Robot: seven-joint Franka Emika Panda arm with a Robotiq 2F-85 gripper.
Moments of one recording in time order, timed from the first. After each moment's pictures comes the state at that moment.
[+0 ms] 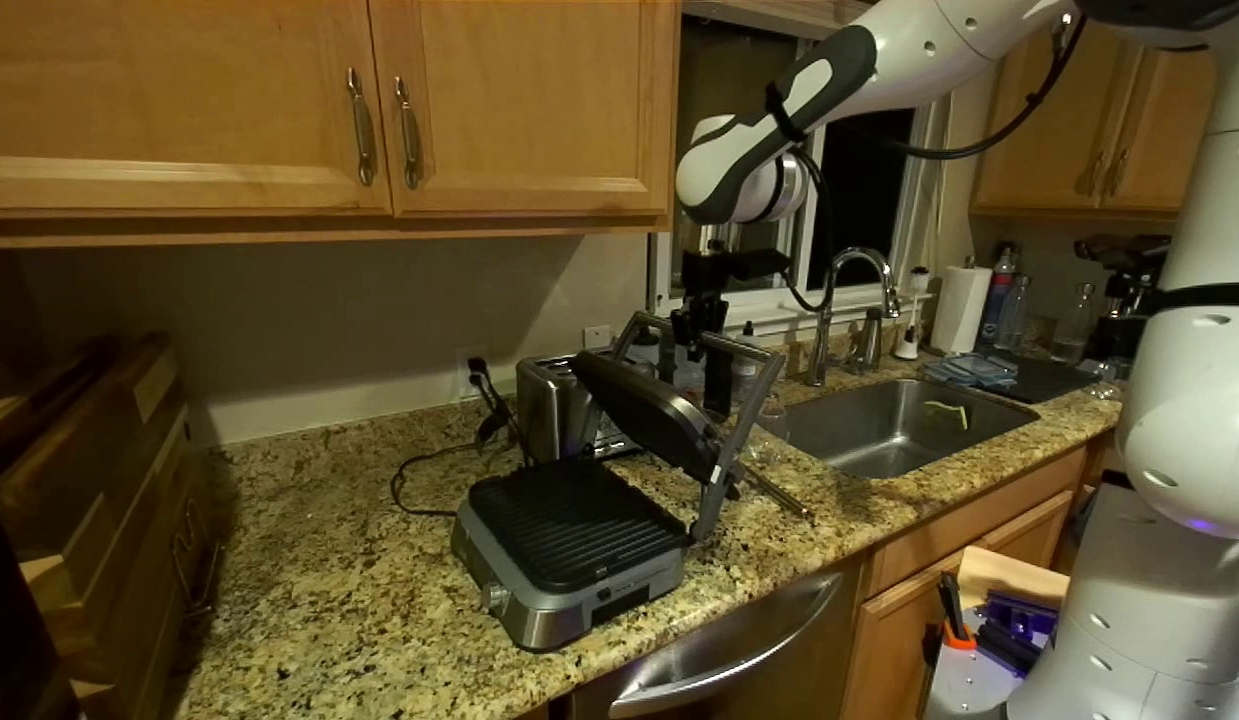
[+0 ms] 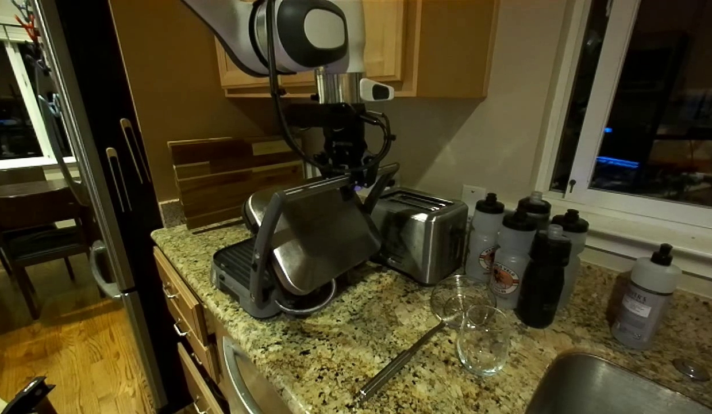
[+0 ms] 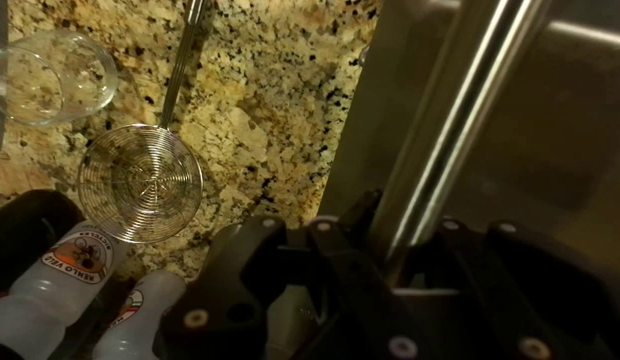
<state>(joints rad) -0.18 0.03 -0.15 -2.12 0.01 2.26 -0.28</state>
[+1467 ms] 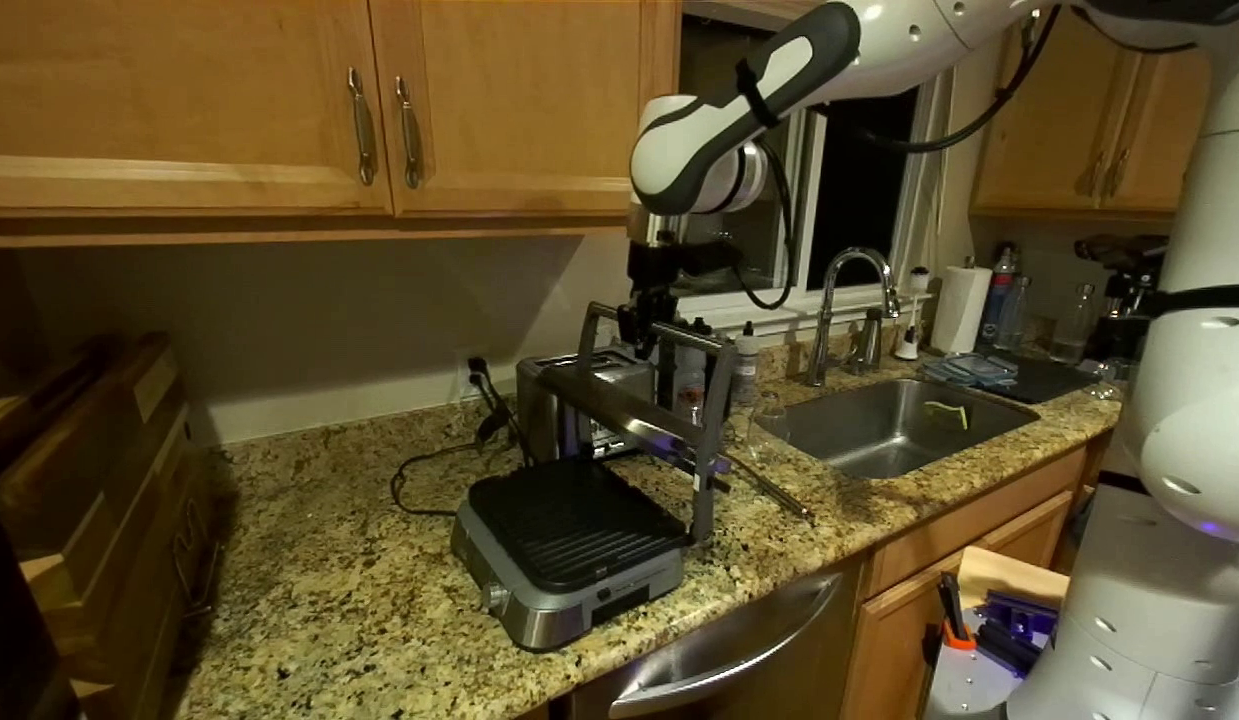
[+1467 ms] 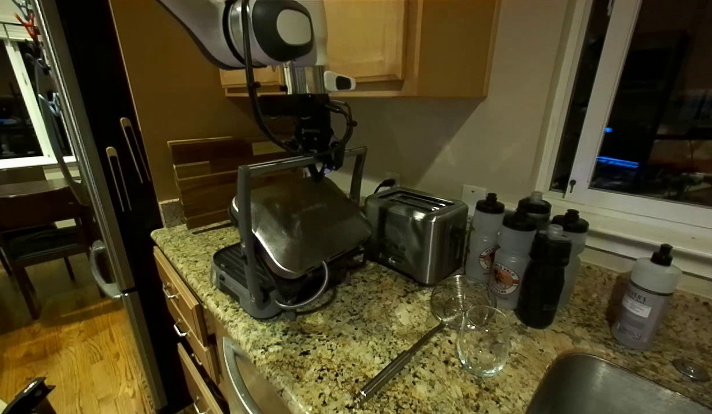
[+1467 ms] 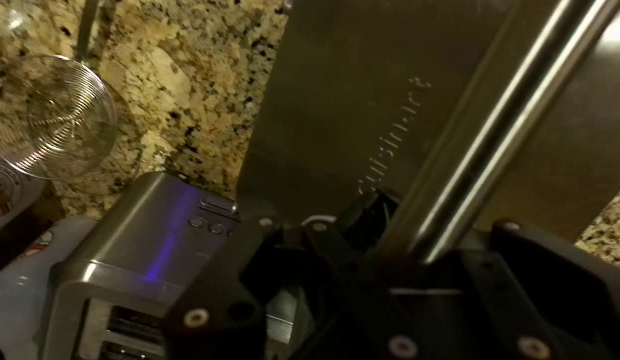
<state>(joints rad) -0.10 0.04 -0.06 -2.07 0.01 2.26 -0.20</state>
